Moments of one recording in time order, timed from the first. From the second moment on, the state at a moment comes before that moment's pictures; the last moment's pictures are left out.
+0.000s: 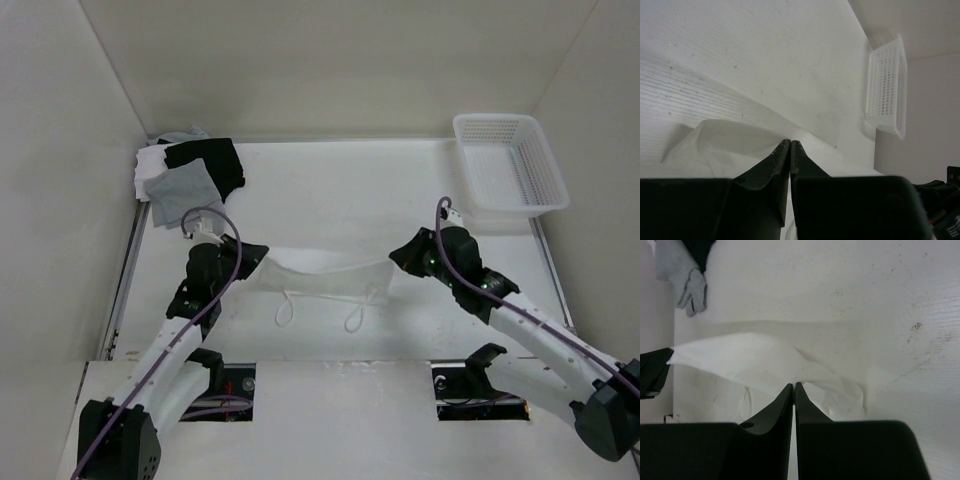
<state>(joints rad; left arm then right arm) -0.22 0.82 0.34 0.12 0.12 -1.02 0.55 0.96 0.61 -0.14 0.03 0.80</state>
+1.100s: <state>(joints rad) -0.24 0.73 0.53 -0.29 0.10 -1.01 0.51 0.84 0.65 -0.33 -0.01 0.86</state>
